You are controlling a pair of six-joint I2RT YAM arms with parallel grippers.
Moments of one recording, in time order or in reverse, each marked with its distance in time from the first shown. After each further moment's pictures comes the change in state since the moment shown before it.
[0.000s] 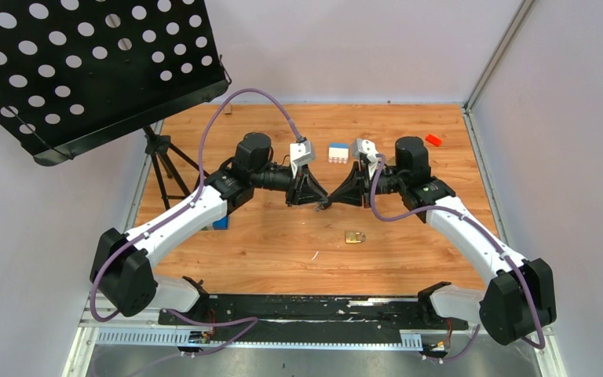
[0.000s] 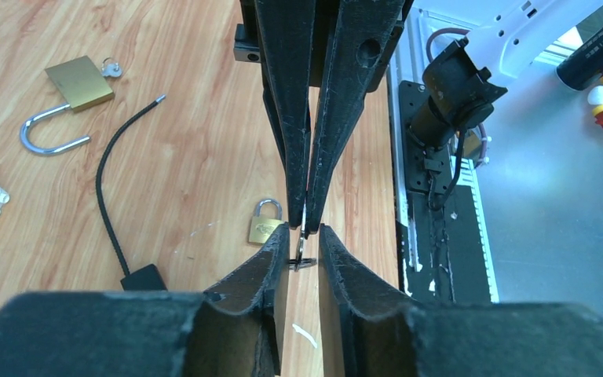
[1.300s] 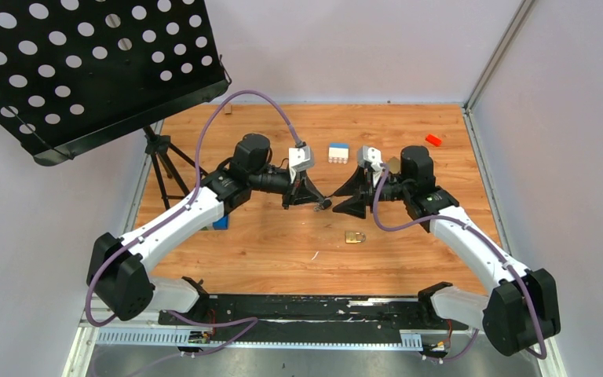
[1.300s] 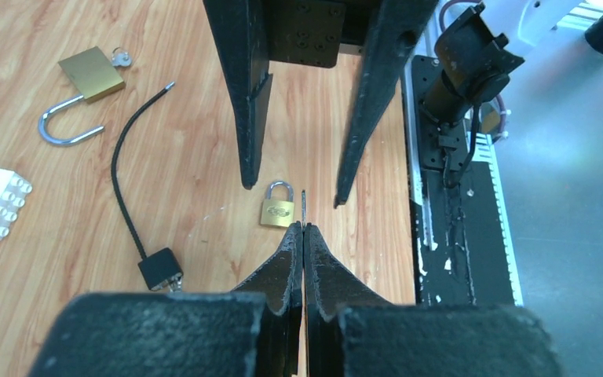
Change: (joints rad) left arm 0.001 -0.029 0.005 -0.084 -0.013 0.104; right arm -0.022 -0.059 -0.103 0.058 0.042 -0.004
